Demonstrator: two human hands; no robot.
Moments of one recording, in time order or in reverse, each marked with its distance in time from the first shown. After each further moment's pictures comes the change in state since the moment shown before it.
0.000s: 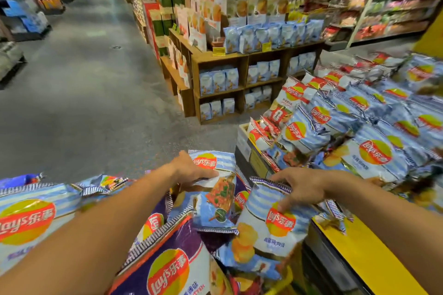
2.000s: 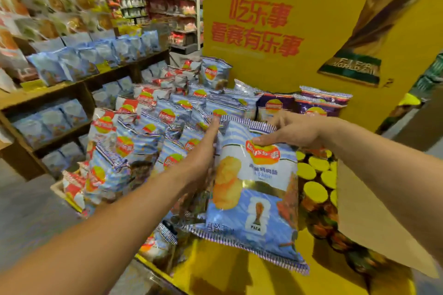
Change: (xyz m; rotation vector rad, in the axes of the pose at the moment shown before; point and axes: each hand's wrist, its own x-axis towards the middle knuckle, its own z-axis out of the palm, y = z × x) left_hand -0.147 0.399 0.253 -0.614 -0.819 0.499; right_hand -0.306 0.246 -0.118 0.593 0.613 0.234
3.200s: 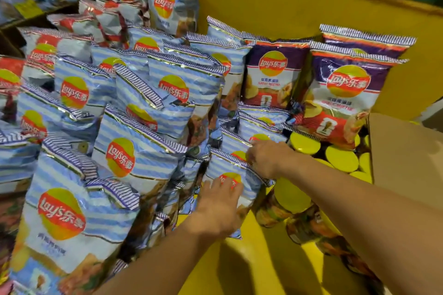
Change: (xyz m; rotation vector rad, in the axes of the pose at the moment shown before) left_hand 0.230 -0.200 0.022 1.823 -0.189 0.208; right_hand 0.219 0.226 0.011 -0.863 -0.043 0.312
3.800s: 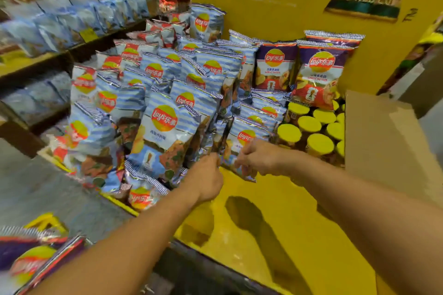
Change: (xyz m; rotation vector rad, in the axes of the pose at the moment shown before) left_hand -0.215 0.000 -0.021 -0.626 0.202 -0.235; right_hand -0.211 -0.126 0.040 0.852 -0.028 -0.107
